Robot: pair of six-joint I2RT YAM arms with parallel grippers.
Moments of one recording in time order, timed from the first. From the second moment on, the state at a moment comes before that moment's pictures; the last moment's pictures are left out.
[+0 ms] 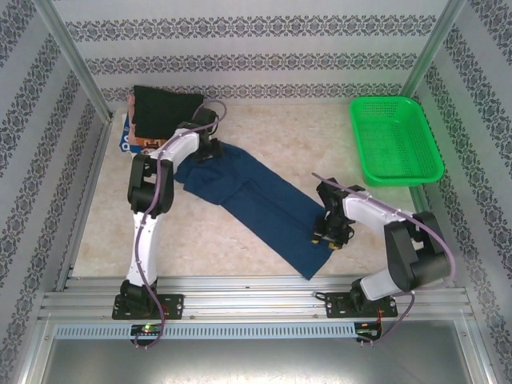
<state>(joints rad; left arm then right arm) -0.23 2.40 2.00 -0.73 0.02 -0.49 0.33 1.46 0.73 -0.89 -0.16 0.67</state>
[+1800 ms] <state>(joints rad) -0.40 2.49 2.17 -0.81 0.01 -0.53 0.40 1.47 0.85 -0.66 -0.33 0.56</state>
